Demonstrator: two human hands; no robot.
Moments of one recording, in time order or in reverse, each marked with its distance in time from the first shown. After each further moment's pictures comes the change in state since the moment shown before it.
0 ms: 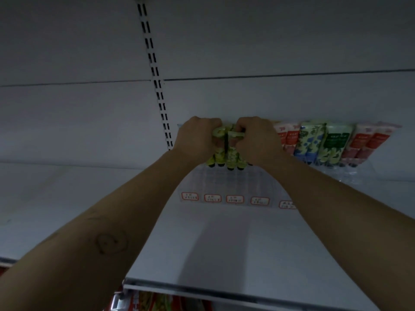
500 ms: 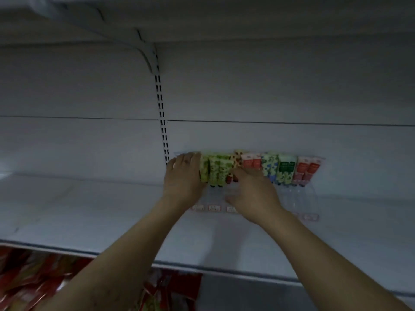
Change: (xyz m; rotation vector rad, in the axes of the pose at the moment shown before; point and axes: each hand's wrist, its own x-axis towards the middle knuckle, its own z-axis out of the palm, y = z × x) left_hand -0.070 0.087 -0.061 0.351 -0.152 -0.280; right_hand -0.122 -0.036 -0.086 -0.245 -0.174 0.026
